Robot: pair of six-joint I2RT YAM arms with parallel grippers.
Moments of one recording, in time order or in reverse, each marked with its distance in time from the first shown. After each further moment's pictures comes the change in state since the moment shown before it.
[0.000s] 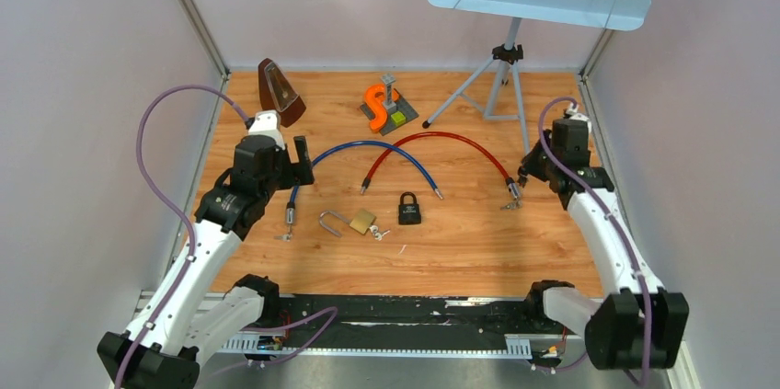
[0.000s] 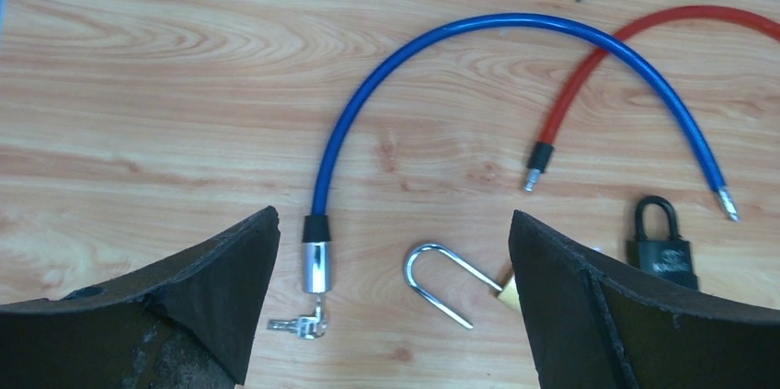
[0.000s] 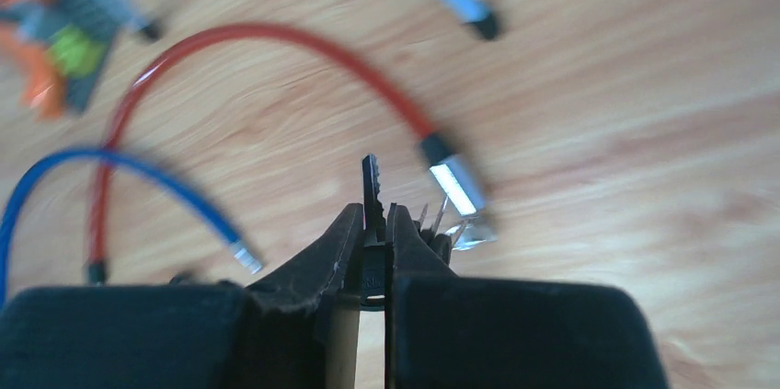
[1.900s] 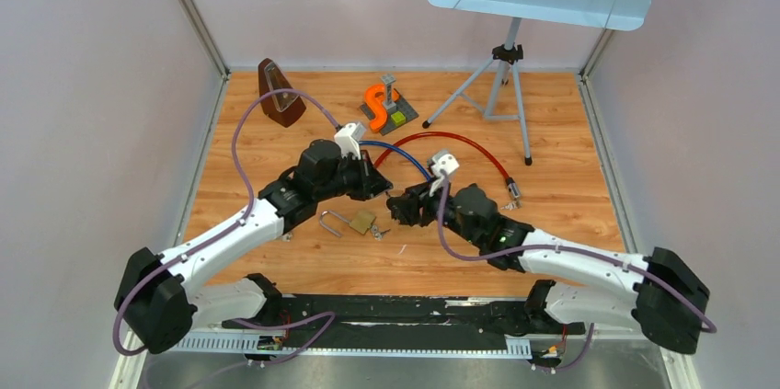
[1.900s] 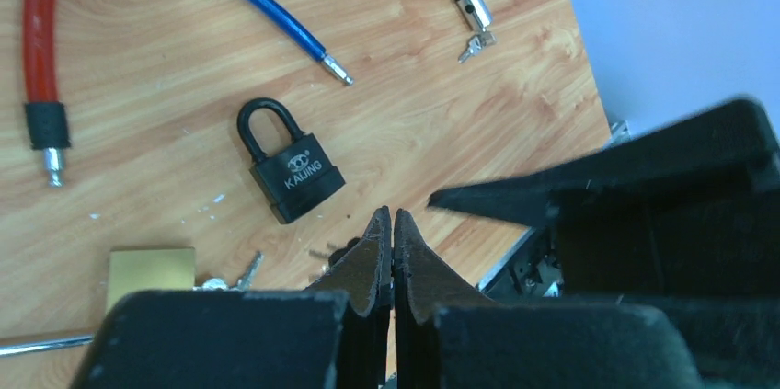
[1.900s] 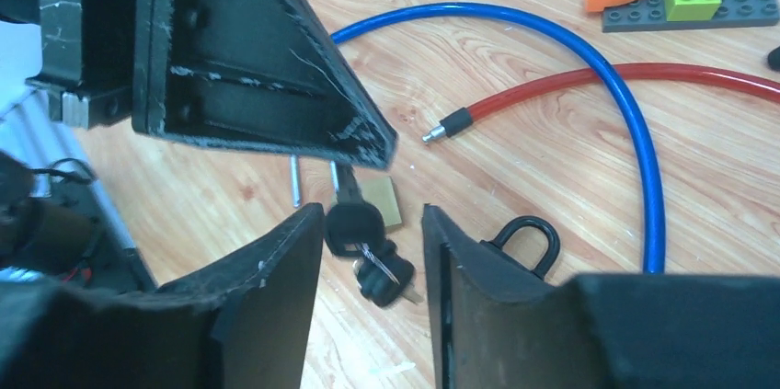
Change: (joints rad) left arm -0.365 0.292 -0.094 0.515 0.505 -0.347; right arm 1.082 -0.013 -0.311 0.850 0.151 -0.221
